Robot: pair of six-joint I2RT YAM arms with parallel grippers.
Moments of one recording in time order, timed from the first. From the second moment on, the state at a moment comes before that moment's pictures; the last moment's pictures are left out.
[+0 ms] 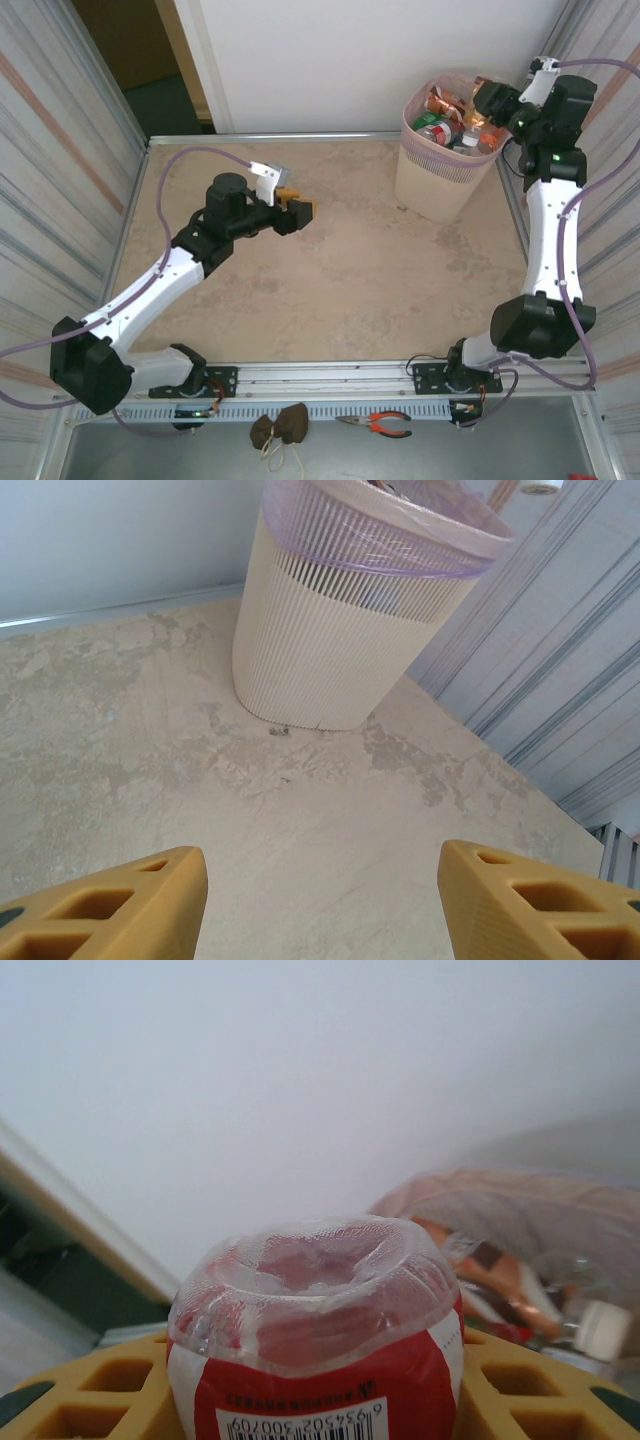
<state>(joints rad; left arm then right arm) -0.55 1.22 1.00 -0.08 0.38 -0.26 -0.22 1.49 1.71 -0.40 -0.44 0.39</state>
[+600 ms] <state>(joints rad) -0.52 1.24 1.00 -0.05 0.40 -0.28 -0.16 1.77 1.83 -0.59 -0.15 0.55</state>
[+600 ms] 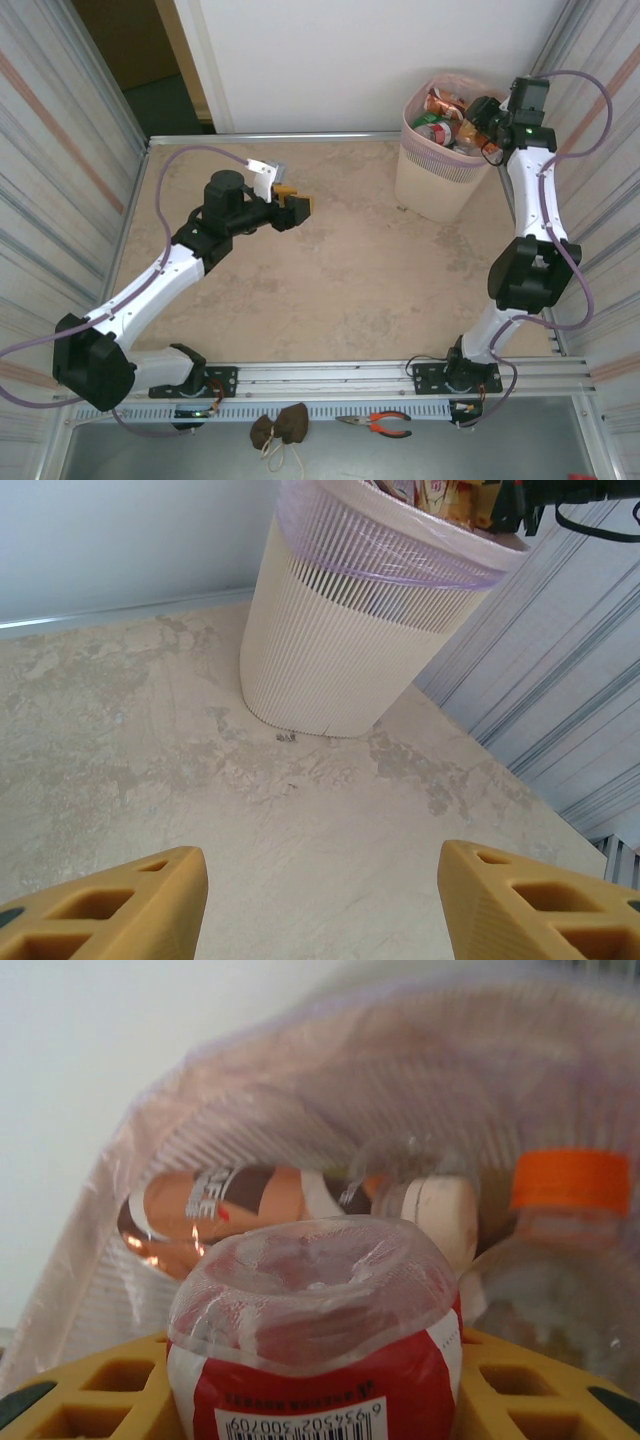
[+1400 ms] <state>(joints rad) -0.50 1.23 0.98 -0.07 0.38 -0.27 -0.10 1.61 1.83 -0.73 0.10 0.36</state>
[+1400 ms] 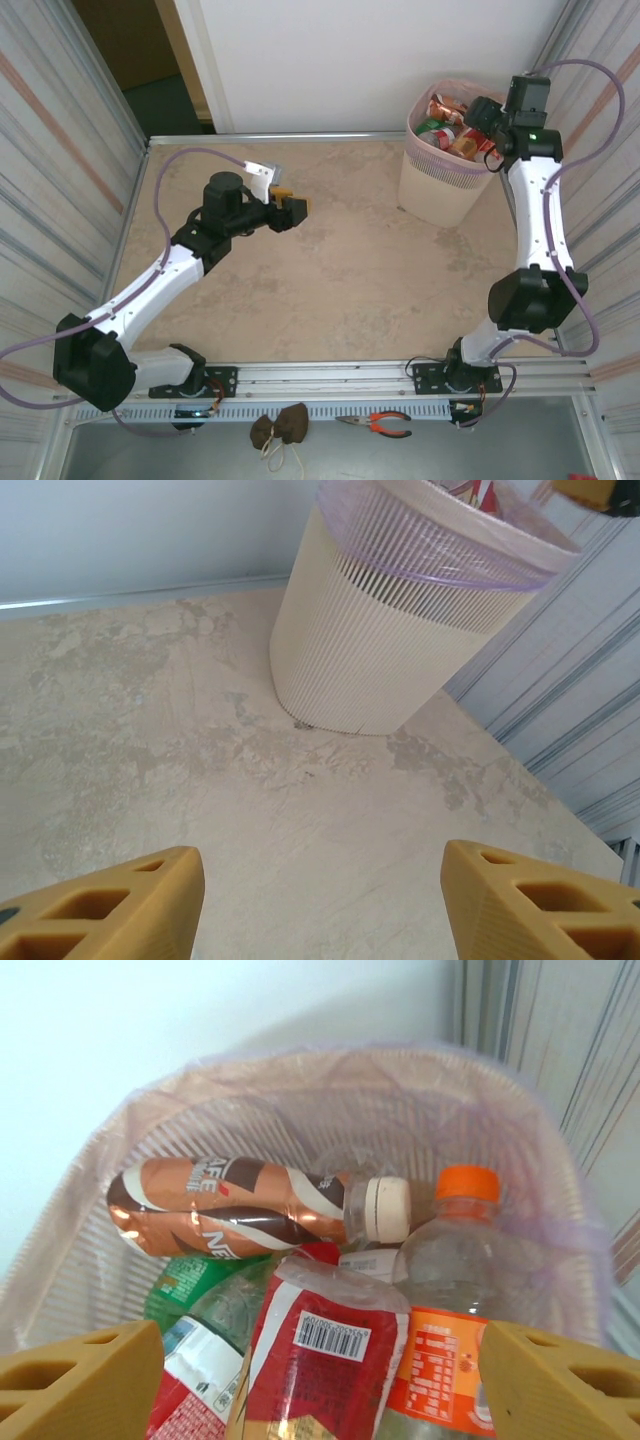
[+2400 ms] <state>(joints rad) -0.31 1.06 0.57 -0.15 -0.24 -0.03 -0.07 1.10 0.48 -0.04 0.01 0.11</state>
